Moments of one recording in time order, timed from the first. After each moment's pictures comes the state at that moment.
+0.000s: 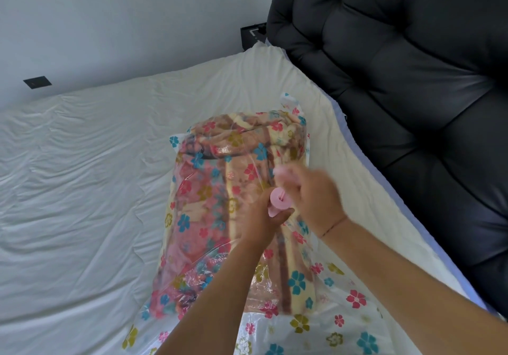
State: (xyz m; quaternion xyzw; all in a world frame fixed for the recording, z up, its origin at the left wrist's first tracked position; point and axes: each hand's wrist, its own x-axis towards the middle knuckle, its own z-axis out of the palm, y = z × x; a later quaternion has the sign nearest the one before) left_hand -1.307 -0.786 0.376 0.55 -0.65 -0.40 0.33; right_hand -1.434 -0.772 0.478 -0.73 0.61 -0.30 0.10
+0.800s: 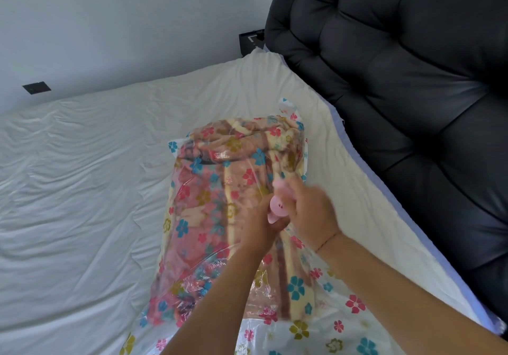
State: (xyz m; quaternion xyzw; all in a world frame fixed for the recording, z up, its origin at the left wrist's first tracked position) left_hand -1.308 -0.783 0.377 0.54 -0.66 -0.40 0.32; right_hand -1.428 -0.761 0.471 -0.71 0.64 -0.28 0.12
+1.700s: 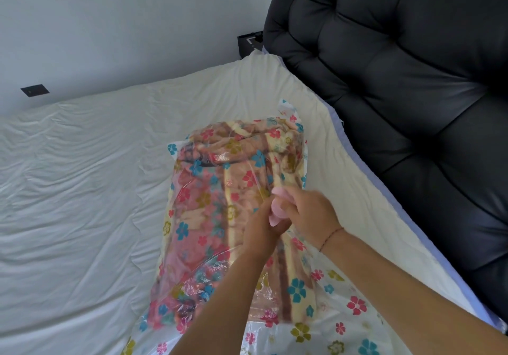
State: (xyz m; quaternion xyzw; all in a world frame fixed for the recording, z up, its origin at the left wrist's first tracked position) left_hand -1.308 -0.782 0.377 0.55 -0.66 -0.39 0.34; right_hand -1.432 -0.768 0.460 -0.71 0.64 -0.21 0.19
